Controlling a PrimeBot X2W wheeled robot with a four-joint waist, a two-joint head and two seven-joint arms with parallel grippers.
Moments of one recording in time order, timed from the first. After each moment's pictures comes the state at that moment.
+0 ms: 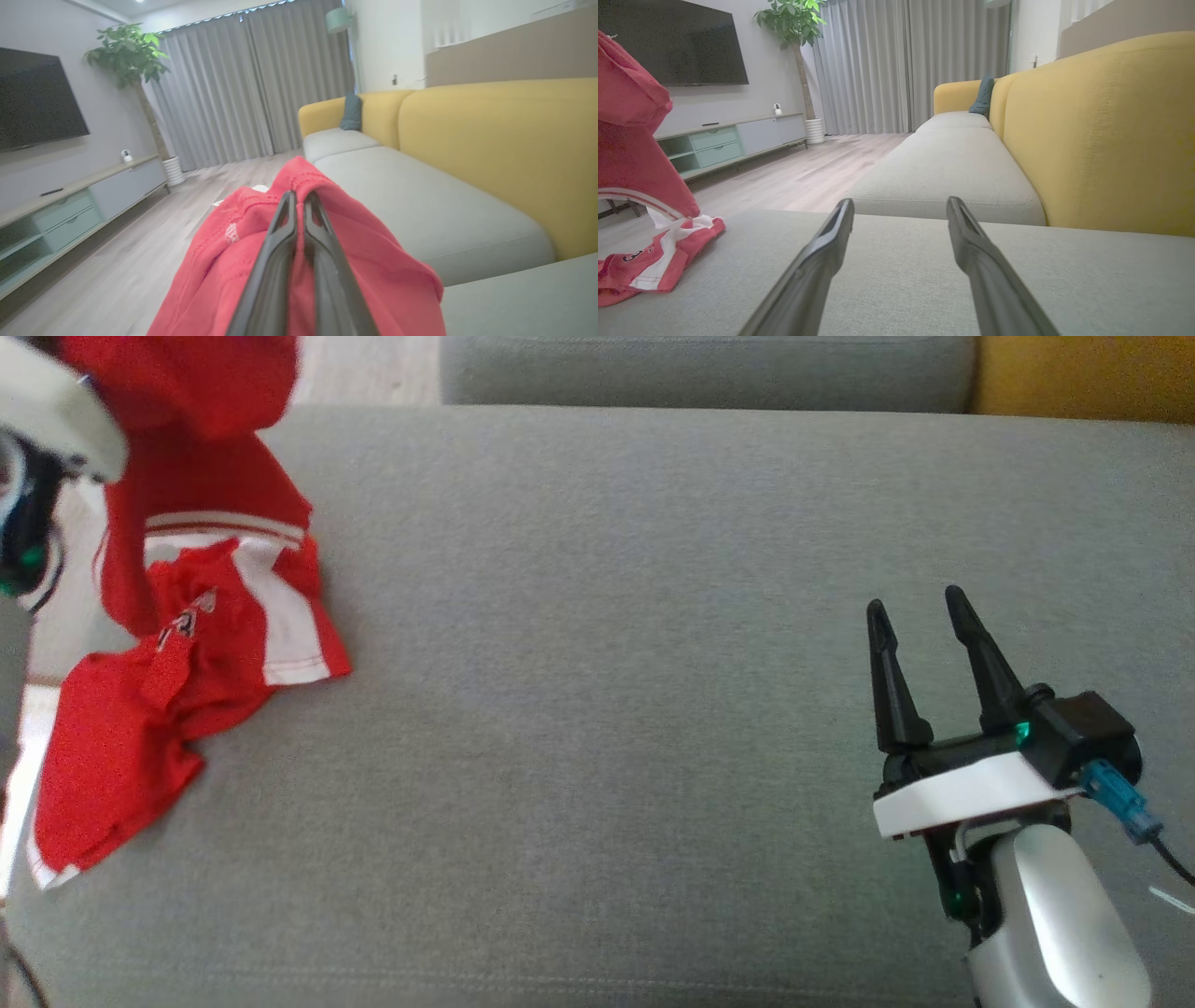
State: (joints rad) left arm -0.96 0.48 -0.39 0.63 -0.42 -0.08 -0.09; right arm -0.19 -0.05 0.10 0.20 0.13 0.13 -0.19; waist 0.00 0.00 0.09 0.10
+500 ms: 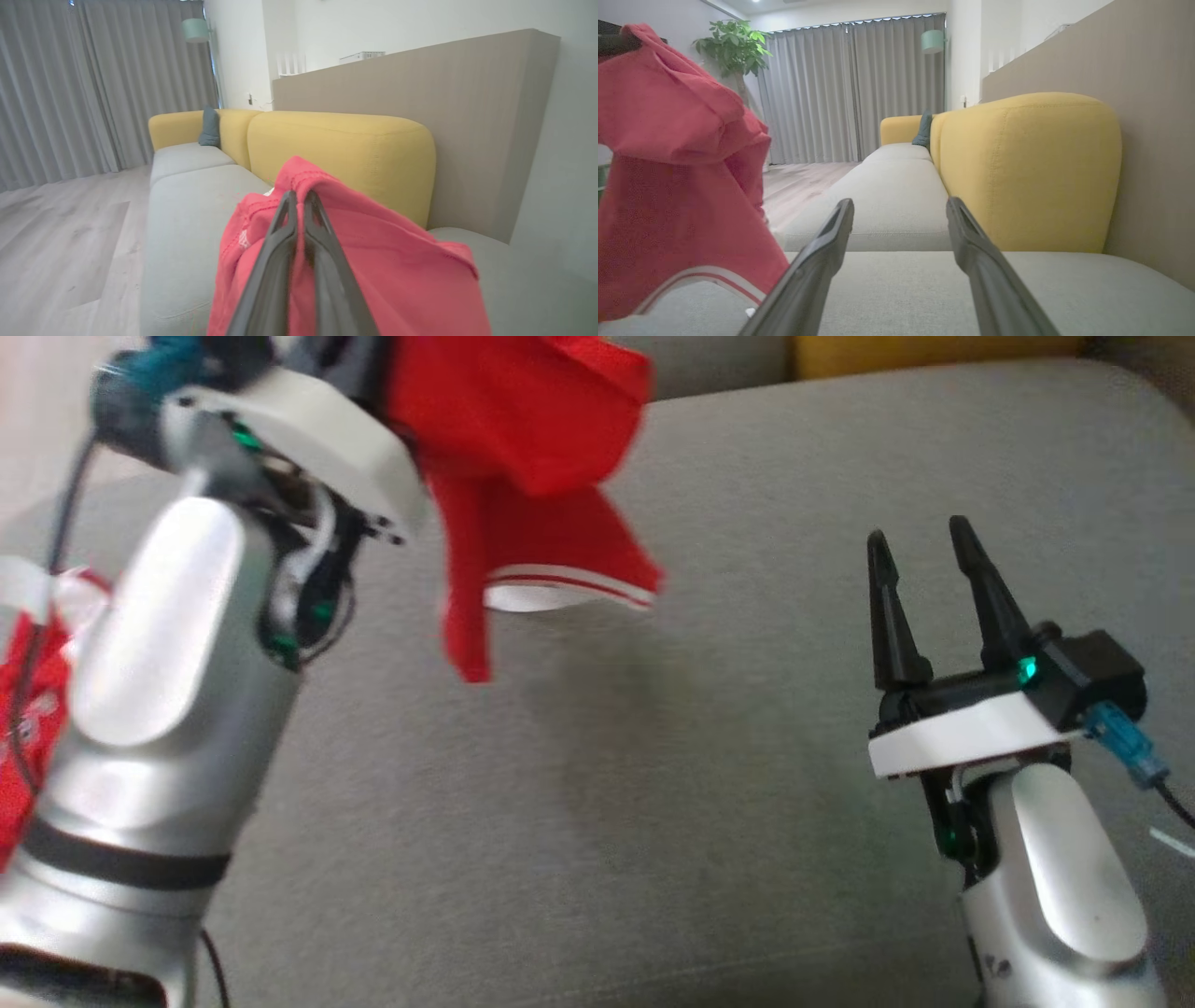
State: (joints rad) left arm -0.84 0.27 -0.49 0.28 -0.48 0.06 0.06; right arm -0.30 -0.05 0.10 0.22 0.12 0.13 -0.20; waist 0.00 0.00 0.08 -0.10
